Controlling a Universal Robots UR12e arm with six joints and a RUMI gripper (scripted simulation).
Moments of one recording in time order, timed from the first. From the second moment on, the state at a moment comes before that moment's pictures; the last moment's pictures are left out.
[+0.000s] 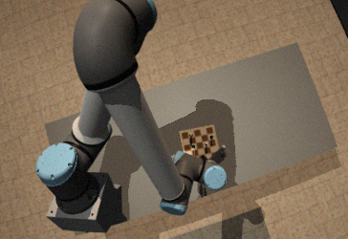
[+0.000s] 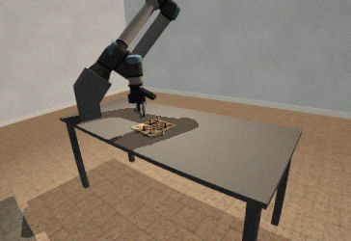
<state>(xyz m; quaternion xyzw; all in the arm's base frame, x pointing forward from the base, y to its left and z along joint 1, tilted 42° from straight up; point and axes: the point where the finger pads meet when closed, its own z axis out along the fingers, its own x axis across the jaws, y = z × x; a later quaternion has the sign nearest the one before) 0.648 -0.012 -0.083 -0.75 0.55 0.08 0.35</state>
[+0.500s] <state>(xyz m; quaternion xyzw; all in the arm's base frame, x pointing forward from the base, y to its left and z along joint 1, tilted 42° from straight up) 0.653 -0.001 -0.097 -0.75 0.55 0.08 0.35</state>
